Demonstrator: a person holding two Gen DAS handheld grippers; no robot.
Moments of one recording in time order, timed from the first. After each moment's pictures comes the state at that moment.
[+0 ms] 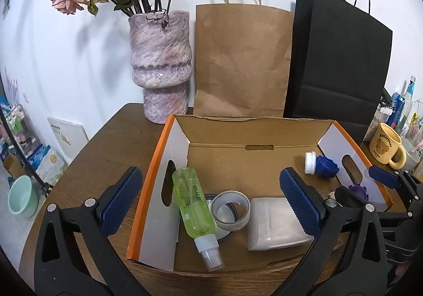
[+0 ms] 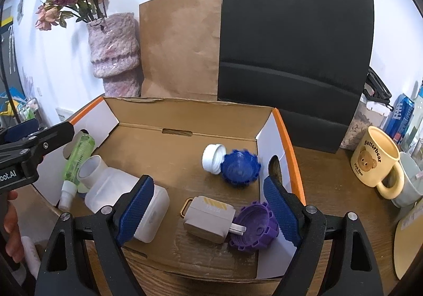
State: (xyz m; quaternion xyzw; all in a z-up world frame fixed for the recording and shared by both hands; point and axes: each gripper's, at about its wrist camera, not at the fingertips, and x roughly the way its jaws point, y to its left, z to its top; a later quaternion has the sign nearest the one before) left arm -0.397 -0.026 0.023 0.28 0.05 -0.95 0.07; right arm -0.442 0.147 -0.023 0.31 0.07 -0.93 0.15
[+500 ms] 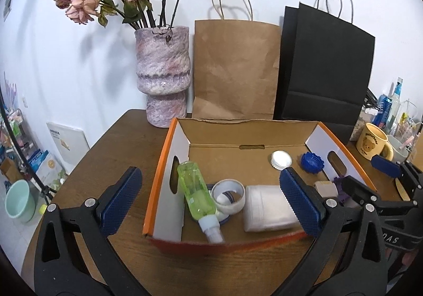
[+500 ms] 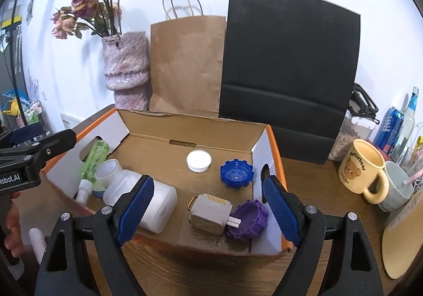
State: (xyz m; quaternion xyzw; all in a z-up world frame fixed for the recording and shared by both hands) left arm -0.353 -0.027 0.035 0.26 0.04 -0.96 0.05; right arm -0.398 0.155 0.000 0.27 0.08 -0.95 0.16
